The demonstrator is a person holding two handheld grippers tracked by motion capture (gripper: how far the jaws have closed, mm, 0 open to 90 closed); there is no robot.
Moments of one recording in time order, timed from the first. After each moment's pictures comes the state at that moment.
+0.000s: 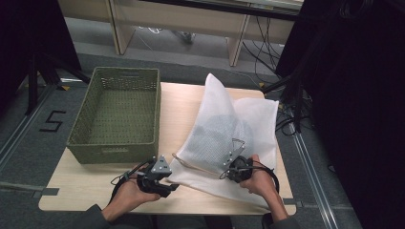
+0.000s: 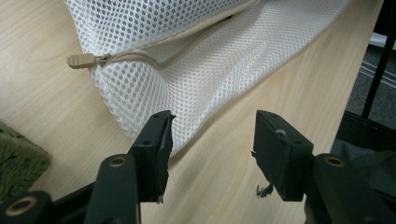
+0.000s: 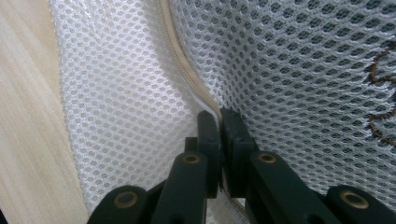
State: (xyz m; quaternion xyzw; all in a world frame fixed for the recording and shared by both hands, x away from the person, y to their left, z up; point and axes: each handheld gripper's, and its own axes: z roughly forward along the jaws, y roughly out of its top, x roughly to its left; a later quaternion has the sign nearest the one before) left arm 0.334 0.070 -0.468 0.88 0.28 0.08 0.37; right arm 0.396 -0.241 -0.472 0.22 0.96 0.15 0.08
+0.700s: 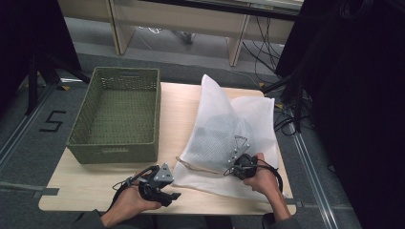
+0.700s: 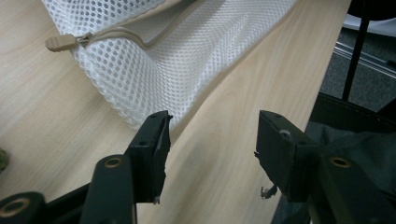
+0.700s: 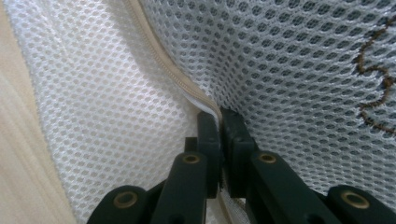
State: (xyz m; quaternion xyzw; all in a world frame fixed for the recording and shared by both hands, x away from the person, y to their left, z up) left arm 0.319 0.063 -0.472 0.89 0.25 0.07 0.36; right arm 0.401 -0.254 -0.469 0.25 0.95 0.14 0.11
